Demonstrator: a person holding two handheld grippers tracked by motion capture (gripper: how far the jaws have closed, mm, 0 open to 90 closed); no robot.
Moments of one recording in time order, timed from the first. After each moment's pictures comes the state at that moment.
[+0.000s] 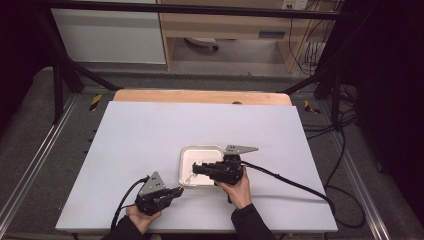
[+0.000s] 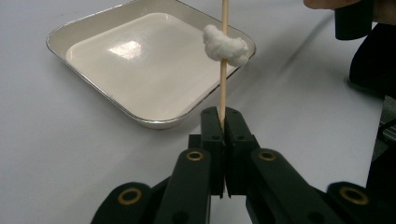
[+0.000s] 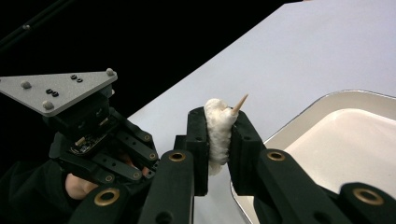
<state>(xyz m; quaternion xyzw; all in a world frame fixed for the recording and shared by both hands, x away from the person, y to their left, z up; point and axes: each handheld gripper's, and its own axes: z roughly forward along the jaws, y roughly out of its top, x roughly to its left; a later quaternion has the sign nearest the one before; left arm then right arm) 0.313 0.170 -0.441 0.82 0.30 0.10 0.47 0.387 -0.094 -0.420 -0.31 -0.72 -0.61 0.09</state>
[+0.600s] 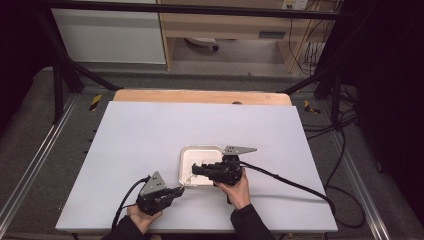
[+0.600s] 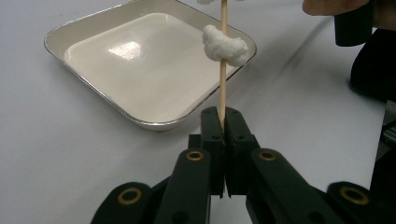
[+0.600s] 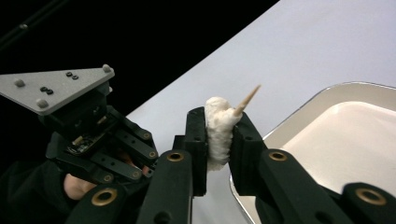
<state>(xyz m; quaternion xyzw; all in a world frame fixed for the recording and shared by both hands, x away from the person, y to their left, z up) 0.315 0.169 -0.443 0.82 0.30 0.10 0.47 0.388 -0.092 -0.425 -0.31 -0.73 -0.61 0.09</state>
